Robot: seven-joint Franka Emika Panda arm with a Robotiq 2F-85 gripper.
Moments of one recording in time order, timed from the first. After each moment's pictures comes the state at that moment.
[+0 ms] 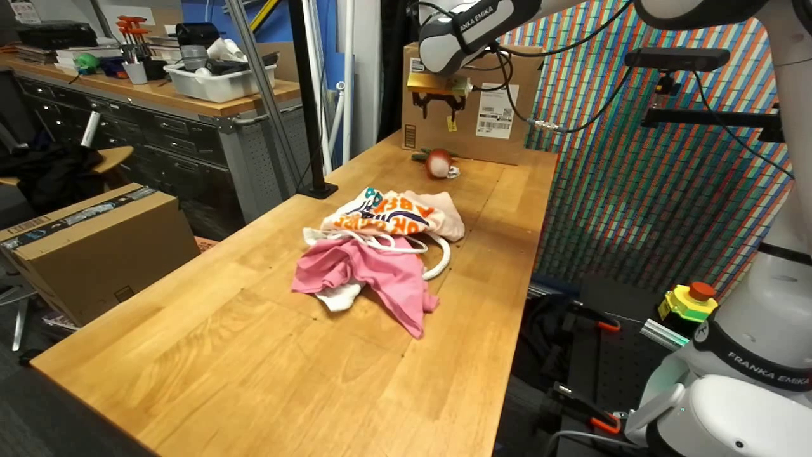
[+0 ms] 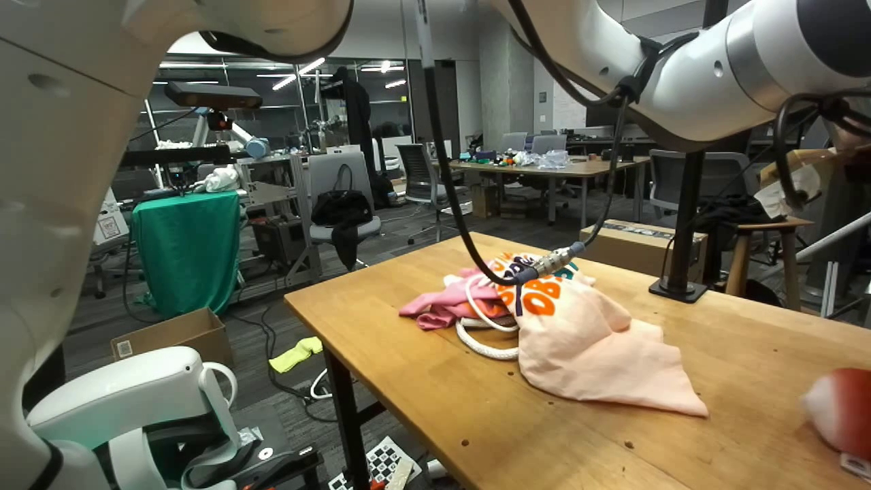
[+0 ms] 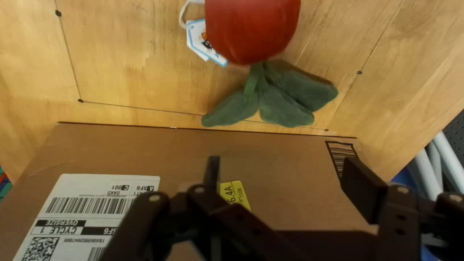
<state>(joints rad) -0.10 0.55 -0.36 -1.46 -0.24 2.27 1.02</state>
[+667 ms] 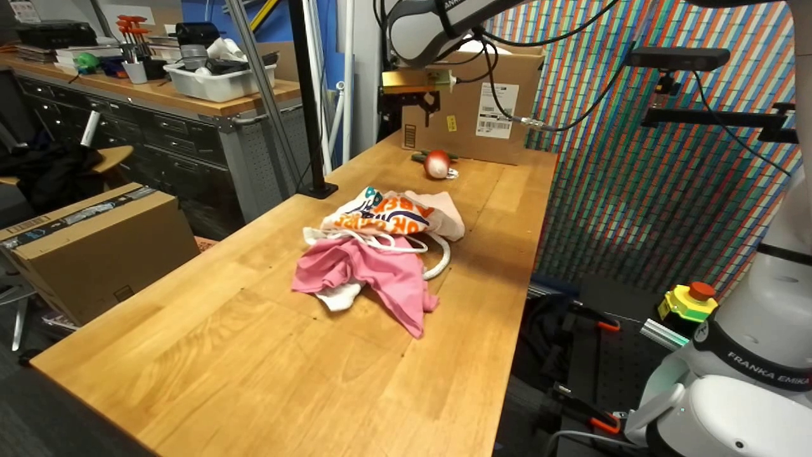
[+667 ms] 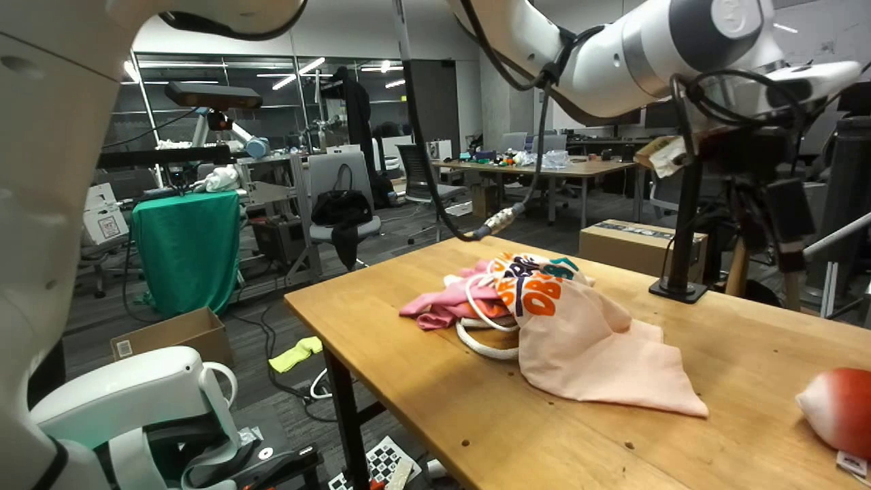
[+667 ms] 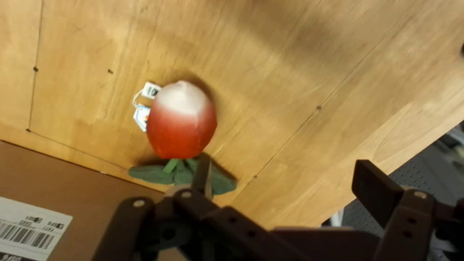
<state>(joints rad) -0.04 0.47 -0.20 -1.51 -0.23 2.16 0.83</state>
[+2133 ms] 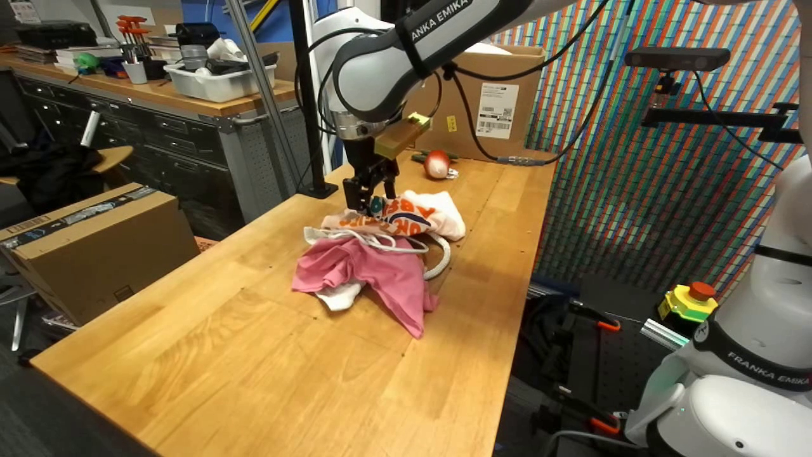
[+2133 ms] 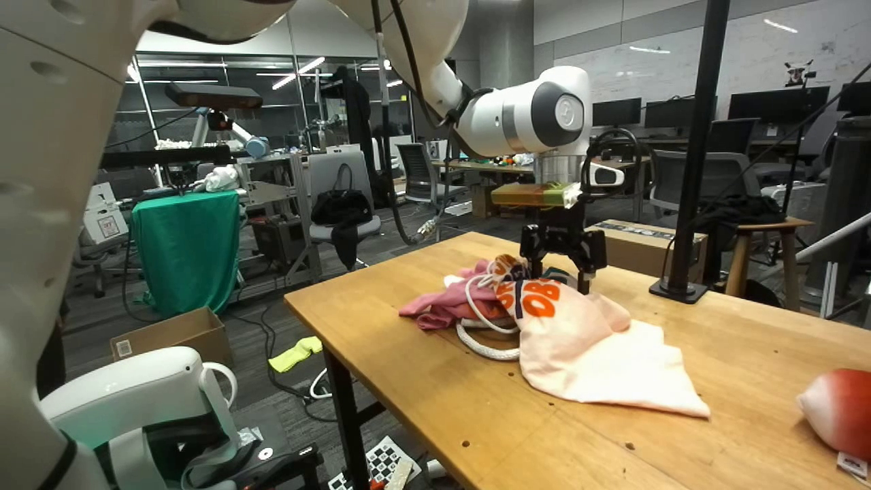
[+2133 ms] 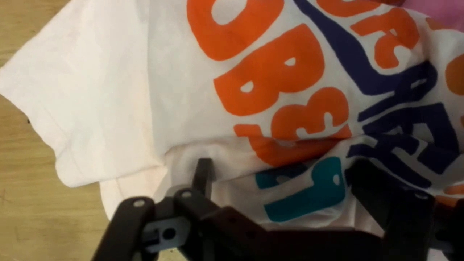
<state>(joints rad) 0.08 0.47 0.01 -1.66 -0.15 1.99 0.13</state>
